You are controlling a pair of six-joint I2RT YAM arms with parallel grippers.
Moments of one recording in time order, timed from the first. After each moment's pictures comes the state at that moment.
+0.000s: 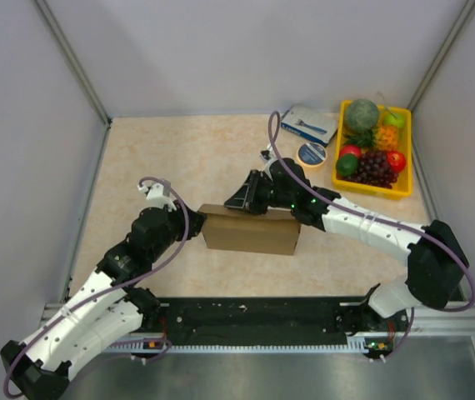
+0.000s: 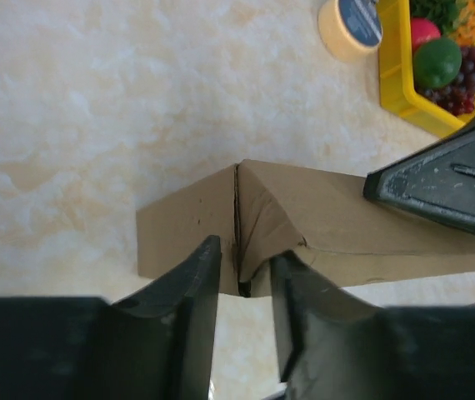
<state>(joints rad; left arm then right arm) -0.63 0.66 0.60 -0.33 -0.19 -0.70 0.83 1.47 1.10 -0.08 -0.24 1.04</state>
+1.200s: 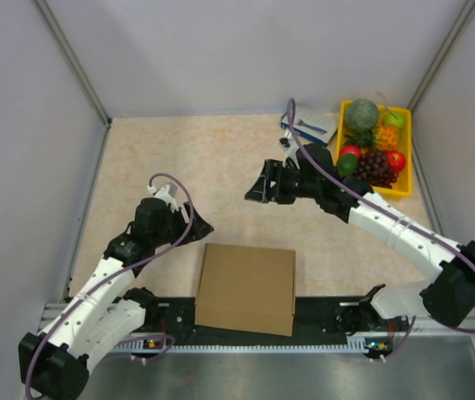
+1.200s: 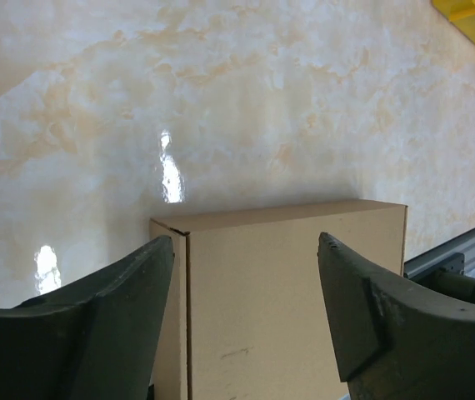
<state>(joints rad) -0.39 0.77 0.58 -0.45 0.21 -0.68 0.71 1.35 1.13 -0.29 -0.29 0.75</state>
